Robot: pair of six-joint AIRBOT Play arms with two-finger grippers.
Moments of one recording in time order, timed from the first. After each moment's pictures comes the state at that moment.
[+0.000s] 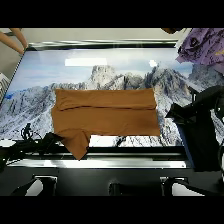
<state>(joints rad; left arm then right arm) 0.46 -0.95 0.32 0.76 -1.05 -1.29 -0.28 -1.39 1.18 1.96 -1.42 -1.60</state>
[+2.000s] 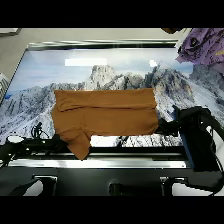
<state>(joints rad) 0.34 -1.06 0.35 0.74 -1.10 -1.25 -0.27 -1.48 0.87 2.13 -1.22 -1.79</state>
